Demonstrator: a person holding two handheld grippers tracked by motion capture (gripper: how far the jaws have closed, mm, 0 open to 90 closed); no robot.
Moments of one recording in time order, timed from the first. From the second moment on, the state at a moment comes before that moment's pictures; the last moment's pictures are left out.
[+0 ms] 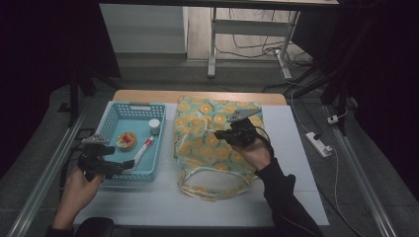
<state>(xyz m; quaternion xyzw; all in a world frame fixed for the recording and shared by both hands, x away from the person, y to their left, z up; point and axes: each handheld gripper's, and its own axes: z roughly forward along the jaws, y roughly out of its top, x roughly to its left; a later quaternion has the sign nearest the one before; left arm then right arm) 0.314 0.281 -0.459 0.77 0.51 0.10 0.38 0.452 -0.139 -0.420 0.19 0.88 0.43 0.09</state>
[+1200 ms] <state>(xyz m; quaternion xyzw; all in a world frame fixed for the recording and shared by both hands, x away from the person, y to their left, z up) 0.423 0.295 -0.478 0.77 0.54 0.12 0.31 0.453 -0.139 -0.422 0.20 0.88 0.43 0.08</state>
